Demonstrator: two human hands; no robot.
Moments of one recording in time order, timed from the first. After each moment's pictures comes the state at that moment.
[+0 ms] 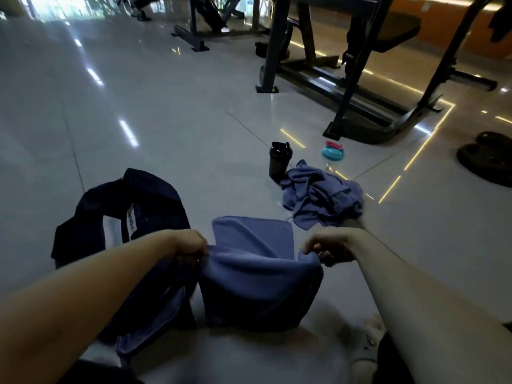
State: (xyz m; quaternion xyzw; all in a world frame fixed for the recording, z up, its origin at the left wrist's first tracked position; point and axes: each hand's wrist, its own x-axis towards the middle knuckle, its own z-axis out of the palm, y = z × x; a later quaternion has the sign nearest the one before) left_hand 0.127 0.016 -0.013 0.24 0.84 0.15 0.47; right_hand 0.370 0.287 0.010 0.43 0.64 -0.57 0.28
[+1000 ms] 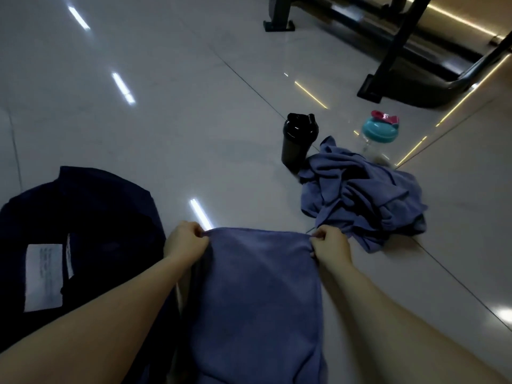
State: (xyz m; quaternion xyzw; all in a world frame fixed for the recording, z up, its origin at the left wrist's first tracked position) left_hand 0.025 0.128 -0.183 0.16 0.94 0.21 0.22; right_hand 0.252 0.372 -0.179 0.52 0.77 -0.37 -0.01
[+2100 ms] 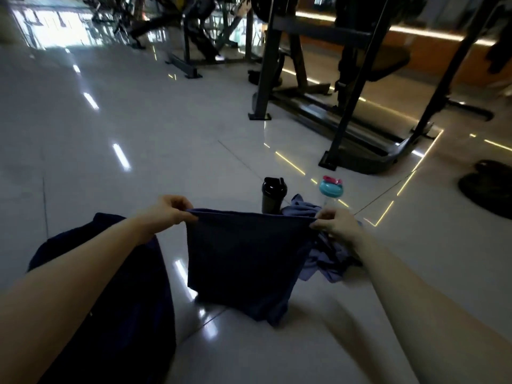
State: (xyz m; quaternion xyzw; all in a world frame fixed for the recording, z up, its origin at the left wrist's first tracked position) left_hand 0.003 0.108 0.046 0.29 0.82 0.40 0.27; right_hand 0.292 0.392 0.045 0.37 0.75 -0.53 -0.11
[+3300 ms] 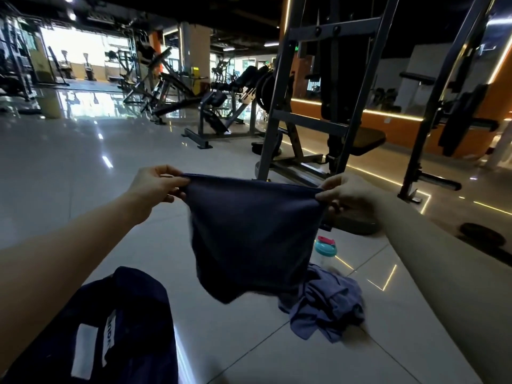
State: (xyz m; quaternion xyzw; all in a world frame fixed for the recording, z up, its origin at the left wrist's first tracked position) left_hand 0.020 0.070 0.254 0.27 0.73 0.62 0.10; right_hand 0.288 0.377 0.290 0.27 0.84 -0.47 -0.10
